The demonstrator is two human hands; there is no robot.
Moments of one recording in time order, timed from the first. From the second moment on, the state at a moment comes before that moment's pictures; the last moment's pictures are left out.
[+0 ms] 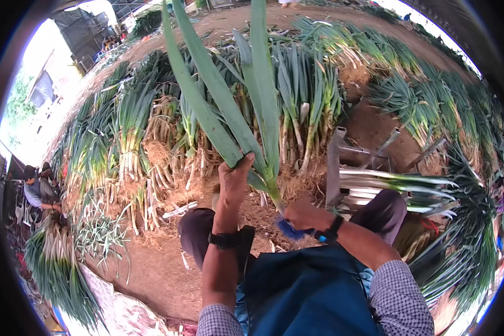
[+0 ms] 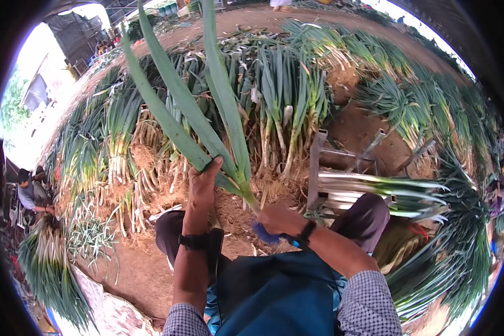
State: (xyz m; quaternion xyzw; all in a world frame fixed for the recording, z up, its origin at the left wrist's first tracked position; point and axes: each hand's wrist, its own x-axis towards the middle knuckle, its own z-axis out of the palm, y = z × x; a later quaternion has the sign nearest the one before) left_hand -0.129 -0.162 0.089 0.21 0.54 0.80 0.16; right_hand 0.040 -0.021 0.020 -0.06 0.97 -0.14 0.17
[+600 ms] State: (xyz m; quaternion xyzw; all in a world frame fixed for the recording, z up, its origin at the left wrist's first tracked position) left_hand -0.130 -0.145 0.068 0.15 0.52 0.83 0.13; right_hand 0.009 -0.011 0.056 0.02 0.93 -0.32 -0.16
